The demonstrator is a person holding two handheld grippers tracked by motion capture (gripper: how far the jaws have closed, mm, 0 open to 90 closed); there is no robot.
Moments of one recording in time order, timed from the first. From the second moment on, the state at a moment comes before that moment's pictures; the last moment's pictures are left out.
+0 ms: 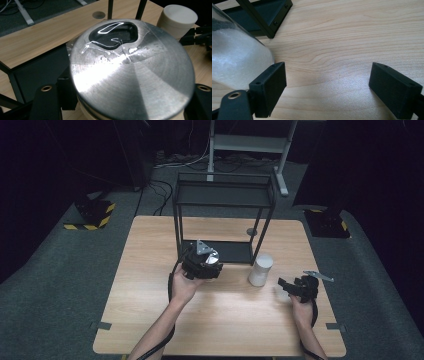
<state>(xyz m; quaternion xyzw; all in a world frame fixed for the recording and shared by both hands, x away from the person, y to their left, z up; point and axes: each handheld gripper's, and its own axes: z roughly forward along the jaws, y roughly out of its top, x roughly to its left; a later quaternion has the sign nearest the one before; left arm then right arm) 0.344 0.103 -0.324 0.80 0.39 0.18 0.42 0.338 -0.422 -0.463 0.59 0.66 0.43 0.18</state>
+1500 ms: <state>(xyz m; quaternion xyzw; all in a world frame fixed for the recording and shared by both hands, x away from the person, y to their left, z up) 0.384 0.102 -0.153 0.81 0.33 0.20 0.44 0.338 -0.426 -0.465 0.59 0.66 0.44 0.17</state>
